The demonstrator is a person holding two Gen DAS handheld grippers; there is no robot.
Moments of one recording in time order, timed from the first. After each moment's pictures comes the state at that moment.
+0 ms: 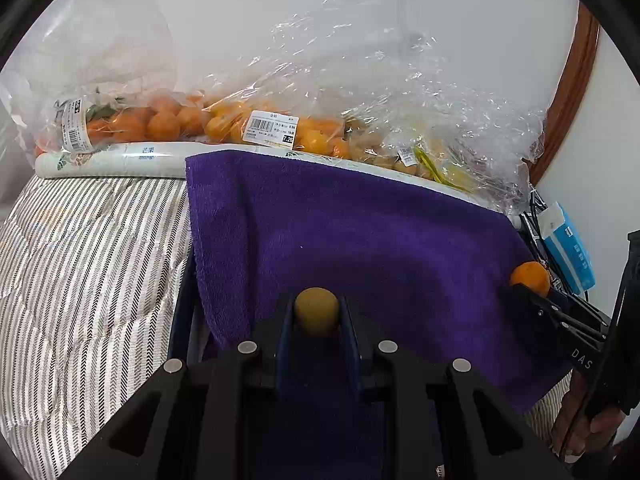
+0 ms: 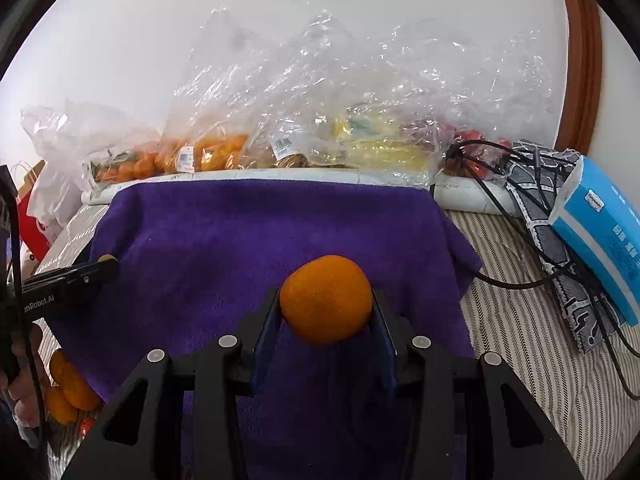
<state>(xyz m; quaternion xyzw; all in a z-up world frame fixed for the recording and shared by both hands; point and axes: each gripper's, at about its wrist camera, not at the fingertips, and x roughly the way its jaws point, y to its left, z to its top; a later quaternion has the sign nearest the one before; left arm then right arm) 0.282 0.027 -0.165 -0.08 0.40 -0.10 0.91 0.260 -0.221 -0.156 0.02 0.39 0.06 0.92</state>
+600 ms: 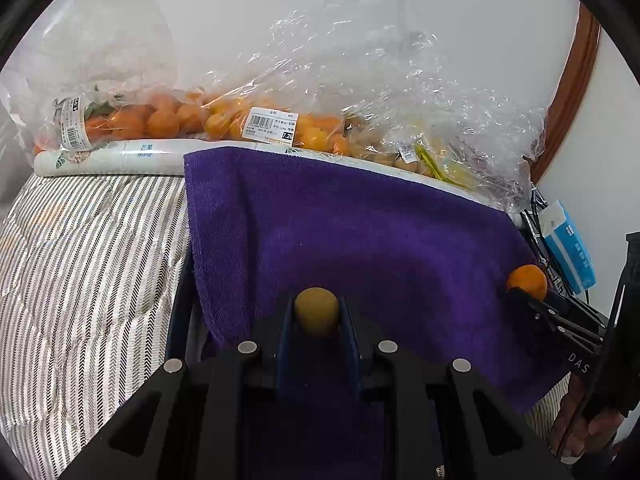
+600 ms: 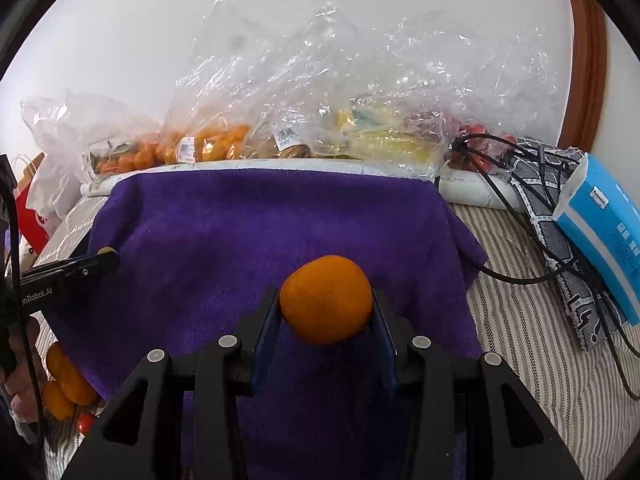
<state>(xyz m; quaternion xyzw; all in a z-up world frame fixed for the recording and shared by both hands) 0.283 0.027 -0.166 -0.08 0.41 -0.10 0.90 0.260 -0.220 -0.160 0.01 0.40 0.06 0.91</state>
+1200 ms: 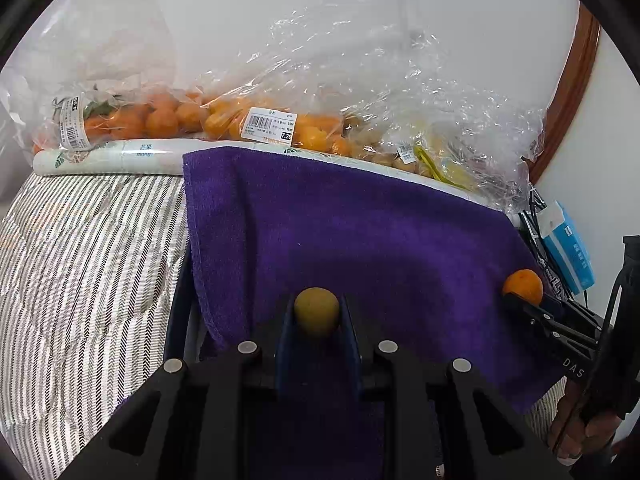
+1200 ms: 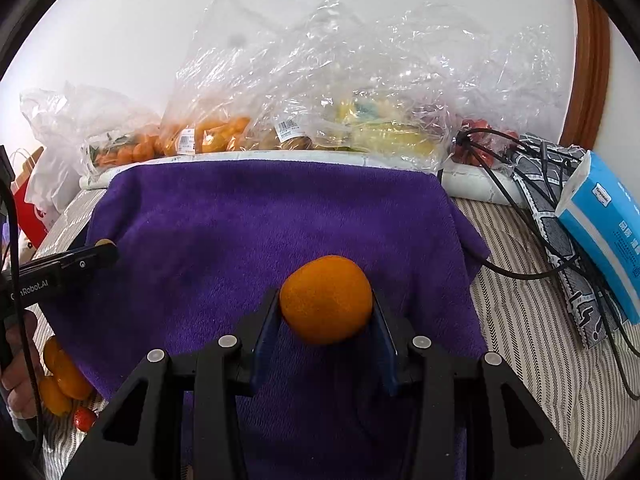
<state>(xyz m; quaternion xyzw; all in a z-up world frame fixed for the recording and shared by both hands) 0.282 0.027 -0.167 -0.09 0.41 -0.11 0.90 0.261 -0.217 -0.163 0.01 0.41 0.07 0.91</state>
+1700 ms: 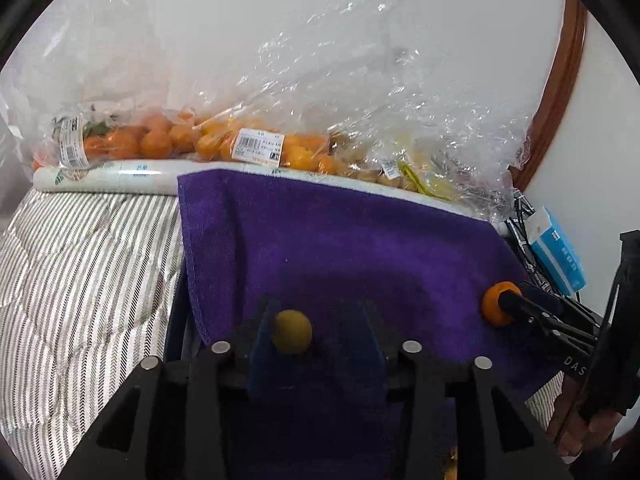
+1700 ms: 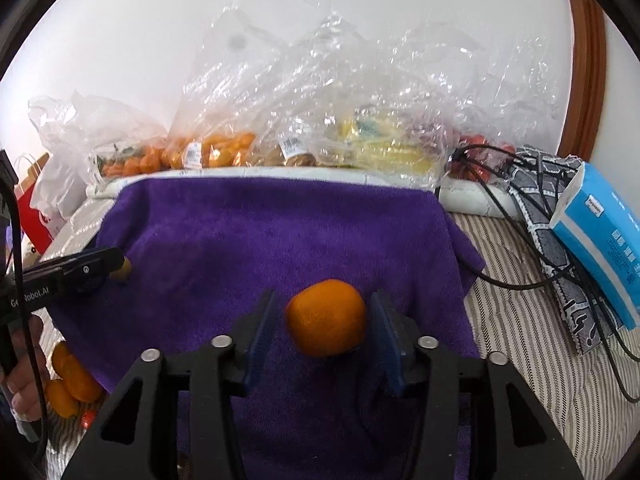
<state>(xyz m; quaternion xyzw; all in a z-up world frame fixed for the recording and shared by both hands) 0.273 0.024 -0.154 -0.08 0.37 -0.11 0.92 0.252 -0.220 -0.148 0.01 0.37 0.07 0.92</state>
